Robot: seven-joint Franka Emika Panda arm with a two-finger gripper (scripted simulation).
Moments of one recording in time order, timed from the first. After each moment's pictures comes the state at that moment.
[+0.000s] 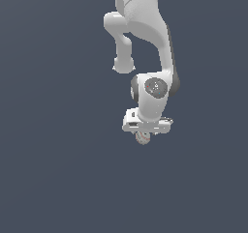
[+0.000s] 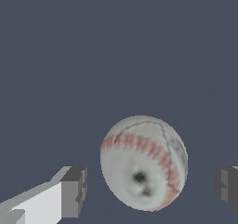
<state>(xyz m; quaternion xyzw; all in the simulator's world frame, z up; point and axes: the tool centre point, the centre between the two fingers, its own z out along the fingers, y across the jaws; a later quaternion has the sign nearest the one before) 0.024 0.094 0.076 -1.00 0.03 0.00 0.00</state>
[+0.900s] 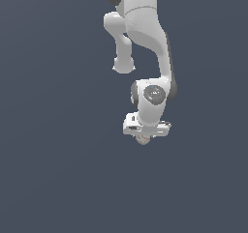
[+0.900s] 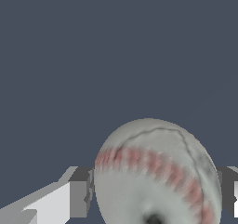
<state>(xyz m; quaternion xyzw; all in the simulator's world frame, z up) 0.024 0.094 0.048 -1.00 0.03 0.00 0.00</state>
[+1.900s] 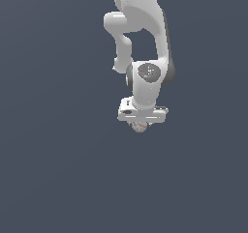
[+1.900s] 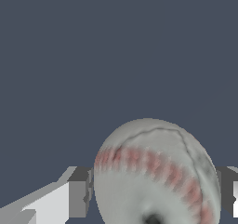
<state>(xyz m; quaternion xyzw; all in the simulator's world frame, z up) -0.011 0.074 0.104 -1.00 0.03 0.00 0.00</state>
